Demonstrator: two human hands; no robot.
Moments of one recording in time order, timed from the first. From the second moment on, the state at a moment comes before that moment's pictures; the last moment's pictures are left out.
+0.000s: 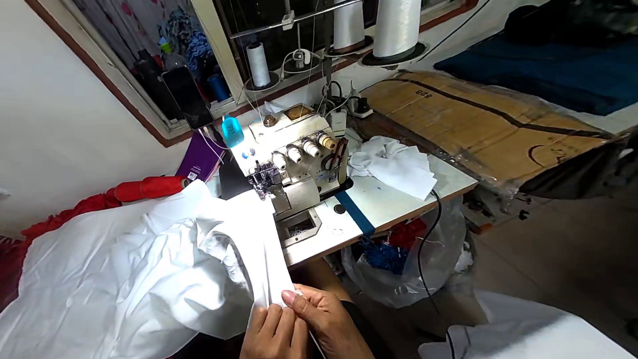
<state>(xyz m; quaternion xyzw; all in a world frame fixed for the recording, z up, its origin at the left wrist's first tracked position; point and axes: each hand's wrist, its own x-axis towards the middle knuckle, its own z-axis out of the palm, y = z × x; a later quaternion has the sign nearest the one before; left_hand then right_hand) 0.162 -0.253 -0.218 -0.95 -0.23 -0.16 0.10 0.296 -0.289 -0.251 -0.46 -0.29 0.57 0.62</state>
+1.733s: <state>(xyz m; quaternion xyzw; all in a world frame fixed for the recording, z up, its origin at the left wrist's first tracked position) 0.120 -0.190 -0.154 -0.97 -0.19 -0.11 -0.06 0.278 -0.196 -0.277 -0.57 -0.44 0.39 0.58</state>
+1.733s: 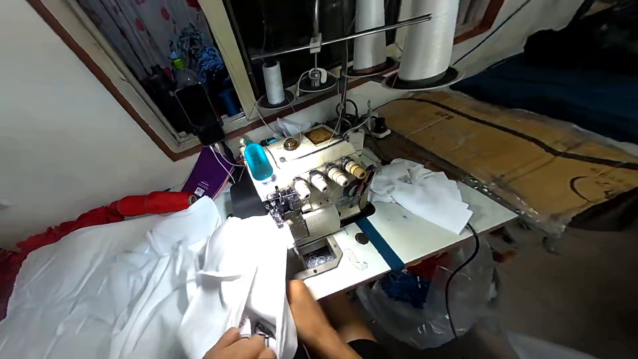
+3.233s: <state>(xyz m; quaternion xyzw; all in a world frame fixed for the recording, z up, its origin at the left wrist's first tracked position) 0.174 -0.215 -0.213 -0.92 -0.31 -0.21 -0.11 0.326 -0.182 -0.272 -0.42 -0.30 0.53 0.67</state>
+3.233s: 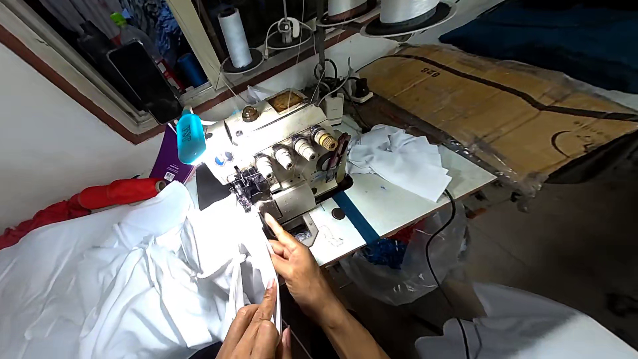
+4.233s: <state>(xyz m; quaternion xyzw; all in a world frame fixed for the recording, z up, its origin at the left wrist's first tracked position) 0.186 -0.124 -0.224 -0.89 -0.39 -0.24 0.06 0.305 -0.230 -0.261 -0.51 -0.22 0.50 0.67</state>
